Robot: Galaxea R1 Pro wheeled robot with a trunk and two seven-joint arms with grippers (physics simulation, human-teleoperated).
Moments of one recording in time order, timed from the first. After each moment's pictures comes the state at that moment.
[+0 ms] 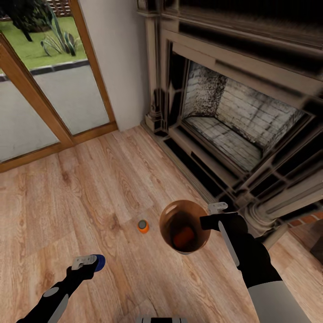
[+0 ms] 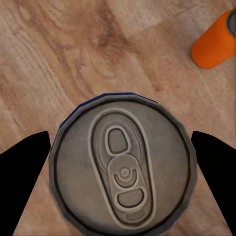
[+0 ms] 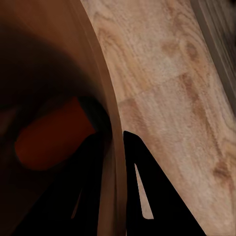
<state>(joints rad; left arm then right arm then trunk) -0.36 0.20 -0.02 -0.68 0.24 -0.04 -0.17 -0.60 -0.02 0.12 -1.31 0.01 1.00 0.06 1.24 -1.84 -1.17</state>
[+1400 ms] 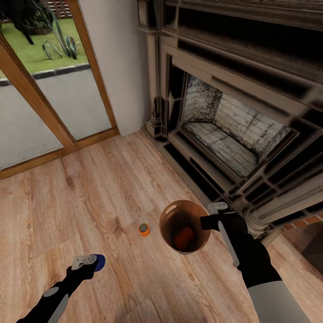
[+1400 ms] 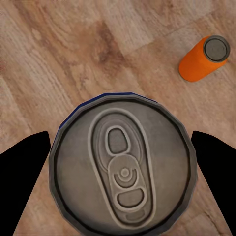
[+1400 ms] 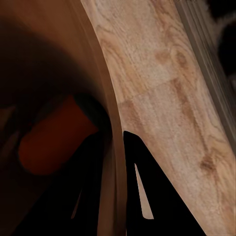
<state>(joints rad) -0.36 0.20 -0.02 -0.69 0.24 -0.04 -0.17 -0.60 -0.02 0.12 -1.31 0.01 1.00 0.06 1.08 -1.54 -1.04</state>
